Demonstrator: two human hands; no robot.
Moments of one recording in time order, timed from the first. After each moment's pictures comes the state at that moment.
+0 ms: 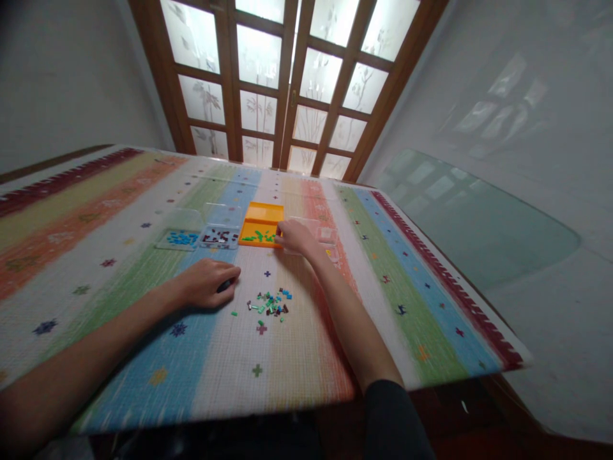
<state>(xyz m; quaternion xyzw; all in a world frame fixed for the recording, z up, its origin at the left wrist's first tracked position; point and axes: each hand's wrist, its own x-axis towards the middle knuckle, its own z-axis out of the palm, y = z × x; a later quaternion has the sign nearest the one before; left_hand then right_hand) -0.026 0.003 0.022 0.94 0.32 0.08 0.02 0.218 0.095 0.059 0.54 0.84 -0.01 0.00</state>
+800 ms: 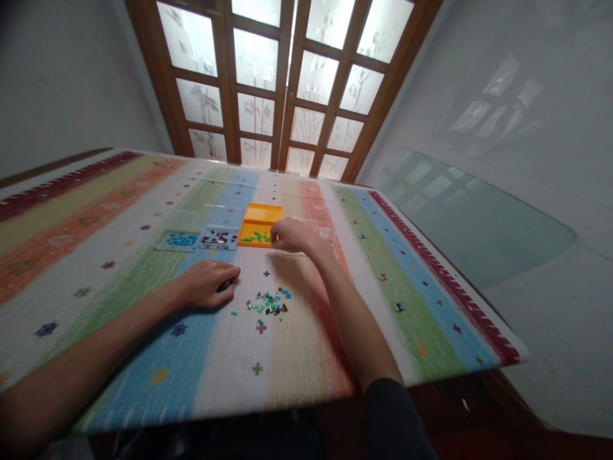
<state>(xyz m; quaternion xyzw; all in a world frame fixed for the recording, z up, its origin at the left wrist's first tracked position) -0.026 0.003 0.021 0.94 0.33 0.07 0.01 0.211 0.068 0.104 0.49 0.87 -0.04 0.05</state>
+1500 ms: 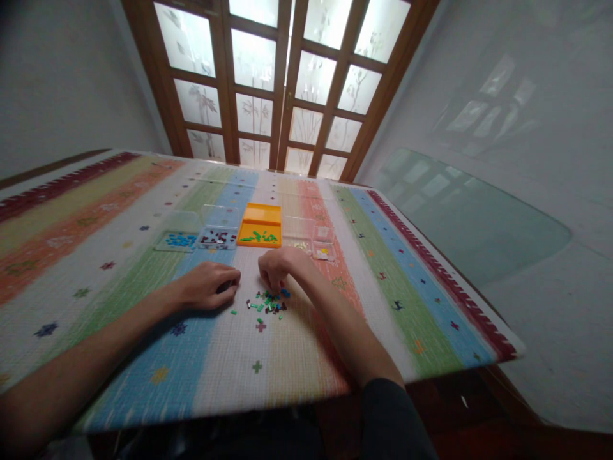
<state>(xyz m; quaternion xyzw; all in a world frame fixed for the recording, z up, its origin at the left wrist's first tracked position) -0.023 0.000 0.024 0.94 0.32 0.10 0.10 0.179 0.046 0.082 0.36 0.84 -0.25 0.31</state>
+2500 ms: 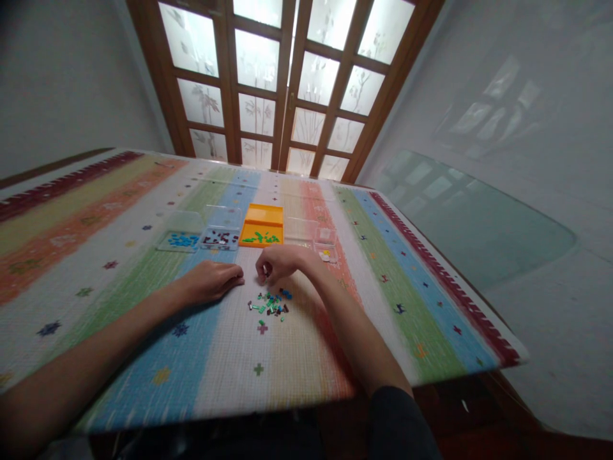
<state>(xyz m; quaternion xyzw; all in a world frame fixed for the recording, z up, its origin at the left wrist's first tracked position) -0.026 0.014 0.007 0.94 0.34 0.08 0.04 0.195 0.050 0.084 0.32 0.90 -0.24 0.17</state>
